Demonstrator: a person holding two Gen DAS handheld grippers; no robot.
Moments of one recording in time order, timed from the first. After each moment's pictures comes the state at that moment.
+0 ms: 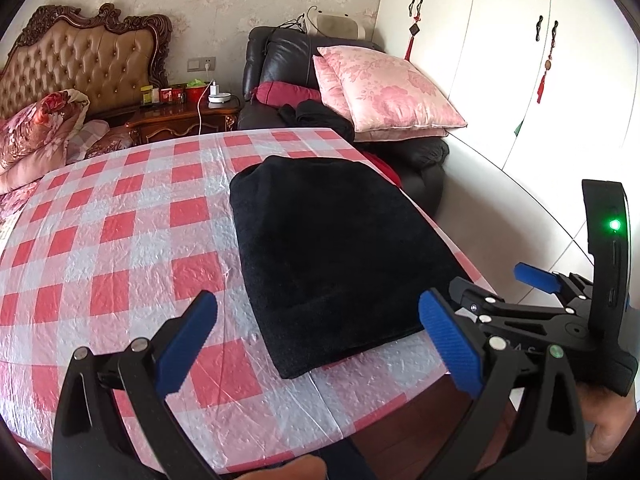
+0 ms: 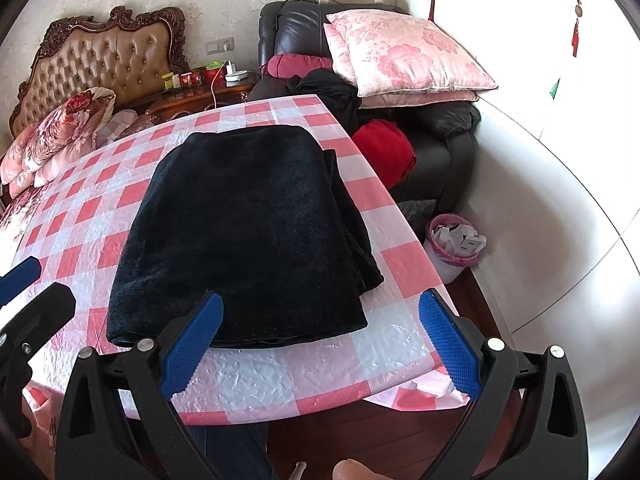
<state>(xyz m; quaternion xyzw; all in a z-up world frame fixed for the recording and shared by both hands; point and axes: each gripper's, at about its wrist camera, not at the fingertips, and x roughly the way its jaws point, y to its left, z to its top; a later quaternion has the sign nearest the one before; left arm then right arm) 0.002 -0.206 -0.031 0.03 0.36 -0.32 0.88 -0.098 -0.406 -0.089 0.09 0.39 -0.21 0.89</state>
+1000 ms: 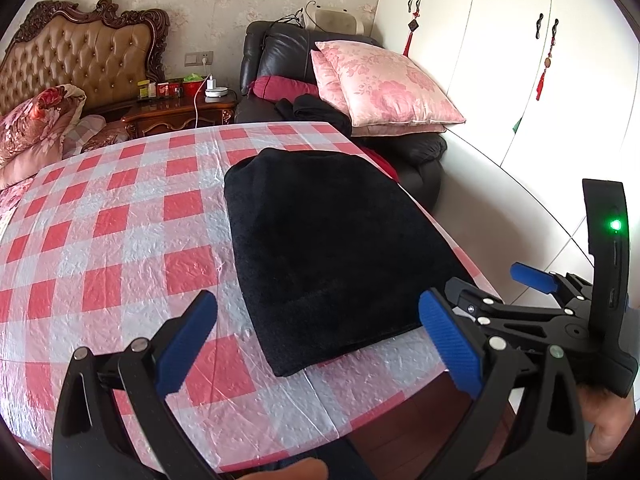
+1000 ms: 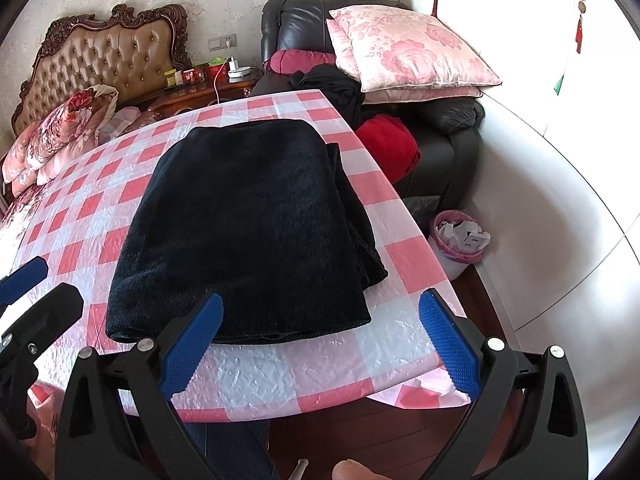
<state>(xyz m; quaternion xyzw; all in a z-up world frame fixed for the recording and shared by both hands) 0.004 -0.209 -0.037 0.03 0.36 -0.33 0.87 -0.096 -0.403 -0.096 0.09 0.39 -0.20 0.89</state>
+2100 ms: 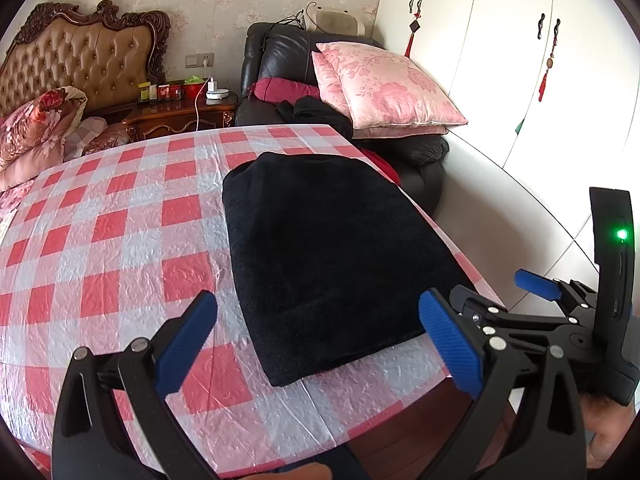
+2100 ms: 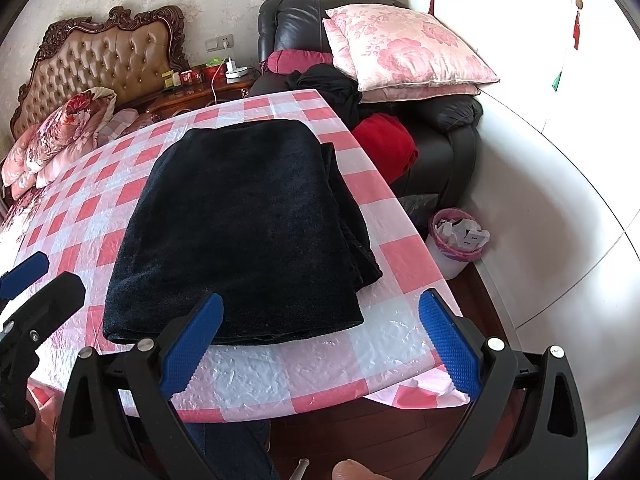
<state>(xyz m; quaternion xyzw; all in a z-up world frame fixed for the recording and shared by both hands) 0.008 -0.214 -0.035 0.03 0.36 -0.33 0.87 -0.098 -0.408 -0.096 0.09 0.39 -0.21 0.89</state>
